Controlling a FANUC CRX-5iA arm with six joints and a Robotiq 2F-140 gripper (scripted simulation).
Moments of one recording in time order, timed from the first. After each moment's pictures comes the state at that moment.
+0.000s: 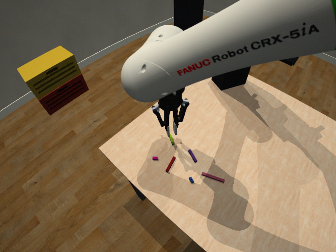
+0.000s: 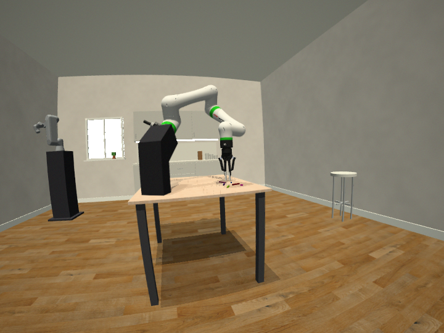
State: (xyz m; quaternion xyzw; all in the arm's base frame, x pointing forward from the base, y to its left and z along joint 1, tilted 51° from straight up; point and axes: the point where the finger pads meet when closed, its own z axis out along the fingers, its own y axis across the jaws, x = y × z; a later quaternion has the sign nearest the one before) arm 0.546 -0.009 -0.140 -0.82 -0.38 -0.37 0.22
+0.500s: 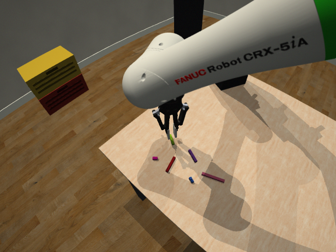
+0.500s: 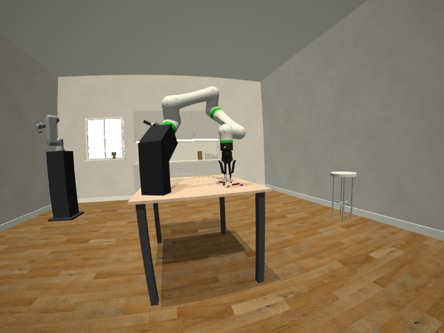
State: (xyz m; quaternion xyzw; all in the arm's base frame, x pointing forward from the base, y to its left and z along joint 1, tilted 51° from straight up) arm 0.555 0.004 -0.153 -0.82 -0.38 -0.37 0.22
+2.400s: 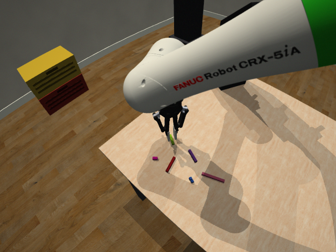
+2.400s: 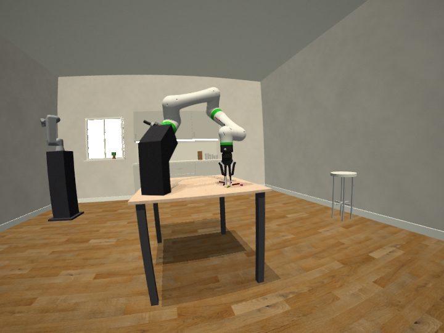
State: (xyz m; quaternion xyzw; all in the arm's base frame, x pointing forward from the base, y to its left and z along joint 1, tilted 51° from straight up) arm 0.562 0.013 -0.162 -0.82 -0.38 -0.37 0.22
